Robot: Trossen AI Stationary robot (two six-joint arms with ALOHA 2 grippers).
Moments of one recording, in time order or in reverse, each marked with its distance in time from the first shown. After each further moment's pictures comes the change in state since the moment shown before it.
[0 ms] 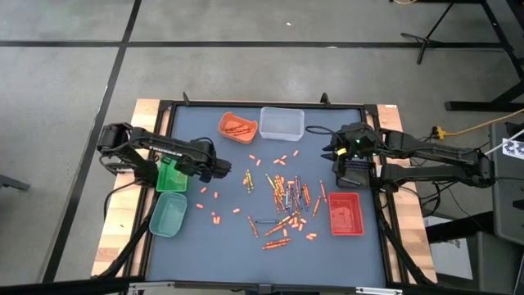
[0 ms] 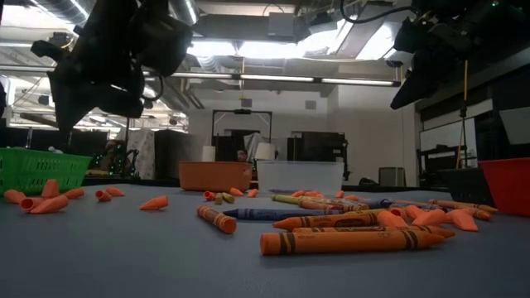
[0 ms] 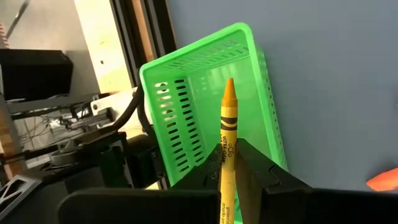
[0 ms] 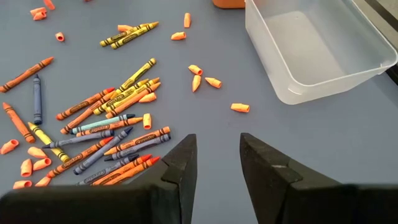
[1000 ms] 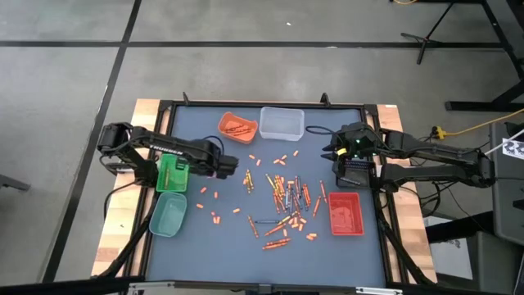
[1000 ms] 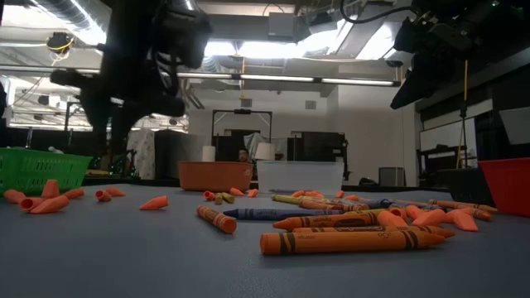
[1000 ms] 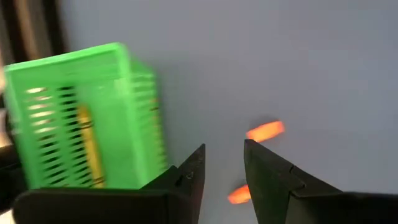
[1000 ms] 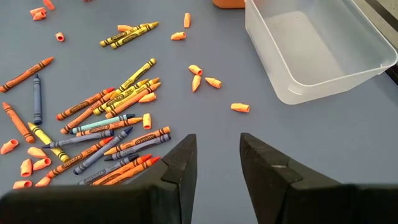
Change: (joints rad) left arm 0.026 0.000 -0.001 0.341 -0.005 -0.106; right arm 0.000 0.000 0.000 0.000 0.000 0.000
